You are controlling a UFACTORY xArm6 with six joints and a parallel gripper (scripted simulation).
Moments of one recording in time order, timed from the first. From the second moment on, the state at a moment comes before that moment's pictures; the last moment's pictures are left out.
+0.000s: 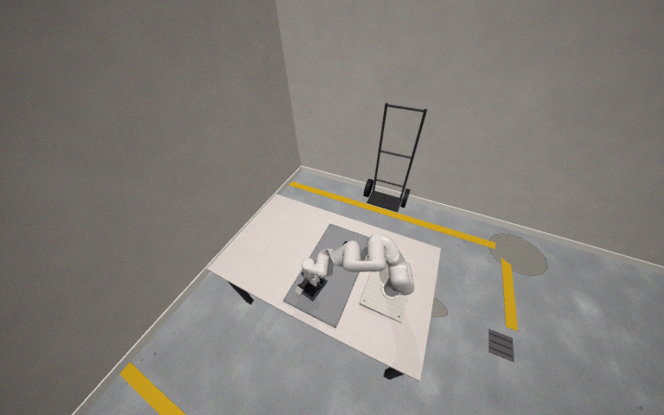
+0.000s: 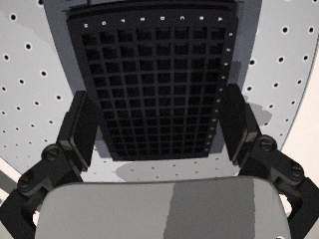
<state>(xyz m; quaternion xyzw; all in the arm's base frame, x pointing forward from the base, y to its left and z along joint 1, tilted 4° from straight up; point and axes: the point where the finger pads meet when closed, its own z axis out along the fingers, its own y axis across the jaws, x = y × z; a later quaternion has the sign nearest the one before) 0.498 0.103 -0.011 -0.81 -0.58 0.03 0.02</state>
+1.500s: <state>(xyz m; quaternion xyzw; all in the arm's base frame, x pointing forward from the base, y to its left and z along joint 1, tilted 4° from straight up) 0.498 0.103 -0.011 -0.81 -0.58 0.03 0.02</state>
